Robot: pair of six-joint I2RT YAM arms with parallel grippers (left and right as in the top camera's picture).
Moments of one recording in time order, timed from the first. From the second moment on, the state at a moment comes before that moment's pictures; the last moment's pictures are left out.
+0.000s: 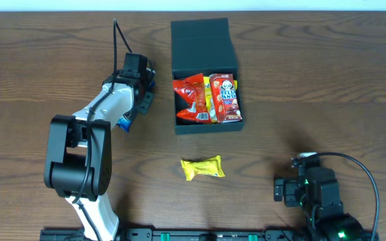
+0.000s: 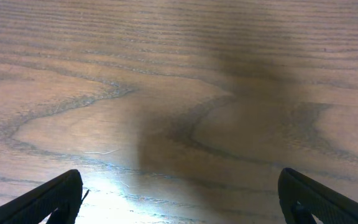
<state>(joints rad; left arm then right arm) -0.16 1.95 1.21 -0.51 -0.18 0.23 0.23 0.39 0.27 -0.80 0.10 0.13</state>
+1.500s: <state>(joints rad) -0.20 1.84 1.22 -0.63 -0.09 0.11 0.23 0.39 0.27 -0.80 0.10 0.13</state>
